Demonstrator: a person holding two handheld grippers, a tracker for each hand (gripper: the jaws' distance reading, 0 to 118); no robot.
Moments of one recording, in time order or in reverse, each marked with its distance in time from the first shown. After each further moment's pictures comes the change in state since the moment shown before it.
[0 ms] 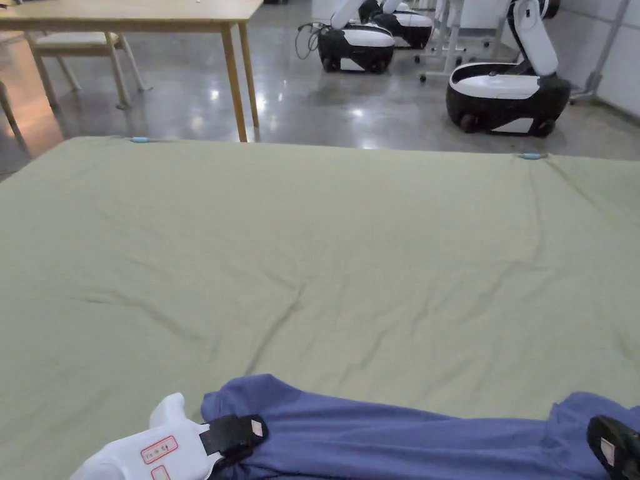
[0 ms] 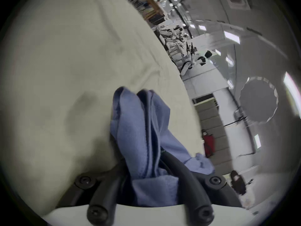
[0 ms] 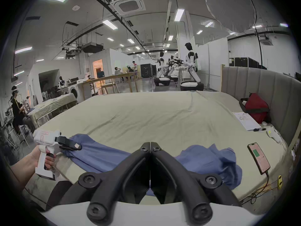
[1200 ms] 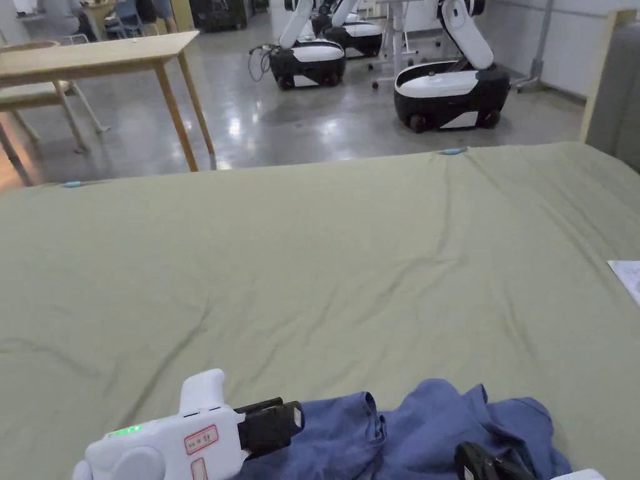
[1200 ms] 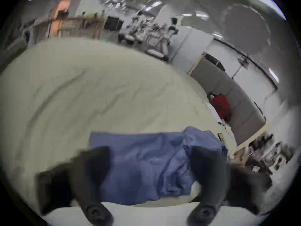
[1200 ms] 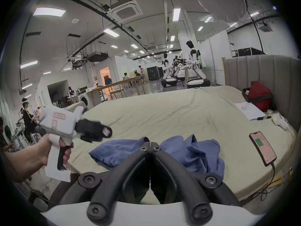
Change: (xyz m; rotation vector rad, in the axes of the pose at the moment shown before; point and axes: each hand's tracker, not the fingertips) left arm 0.194 -0.073 -0.088 -0.116 0.071 -0.359; right arm 0.080 -0.039 0.035 0.029 0.125 -0.099
